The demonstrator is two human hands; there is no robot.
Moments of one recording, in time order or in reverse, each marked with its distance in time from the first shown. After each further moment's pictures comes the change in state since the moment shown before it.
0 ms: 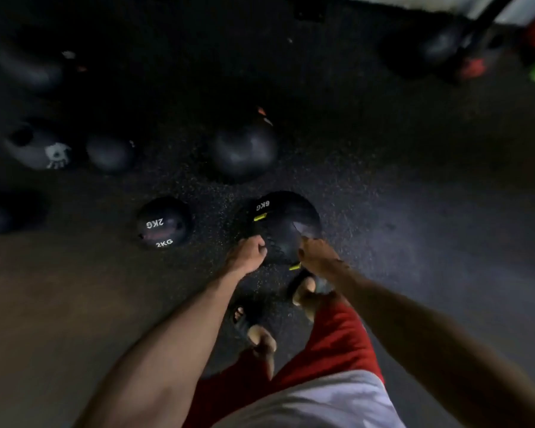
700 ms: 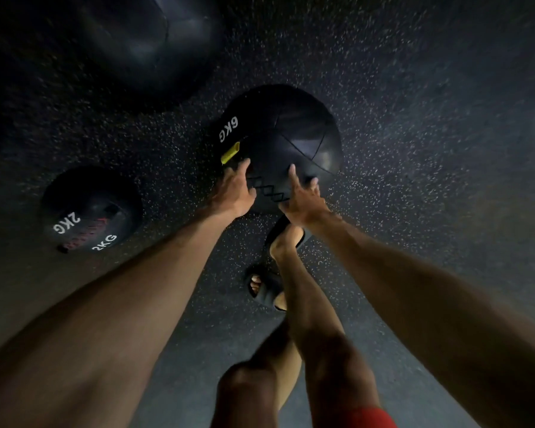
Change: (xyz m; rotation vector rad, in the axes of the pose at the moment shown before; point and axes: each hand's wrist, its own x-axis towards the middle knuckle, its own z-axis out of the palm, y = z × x) left_hand 0.280 -0.096 0.138 0.278 -0.163 0.059; right_hand 0.246 0.063 0.227 0.447 -0.122 0.401
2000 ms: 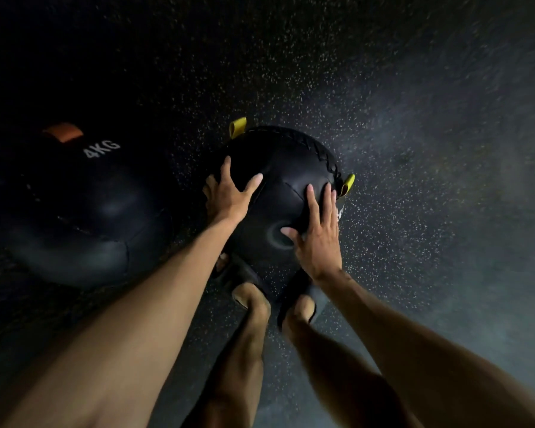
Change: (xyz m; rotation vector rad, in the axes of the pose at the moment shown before) left_hand 0.302 0.193 -0.174 -0.144 0.017 0.031; right_hand 0.181 -0.027 -0.212 0.263 0.642 0.008
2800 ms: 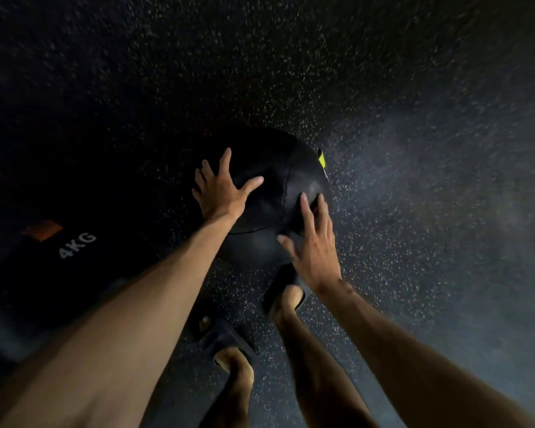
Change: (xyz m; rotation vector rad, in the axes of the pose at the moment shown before) left_hand 0.116 0.184 -0.014 0.203 0.143 0.059; right_hand 0.169 0.023 -0.104 0.137 -0.087 -0.022
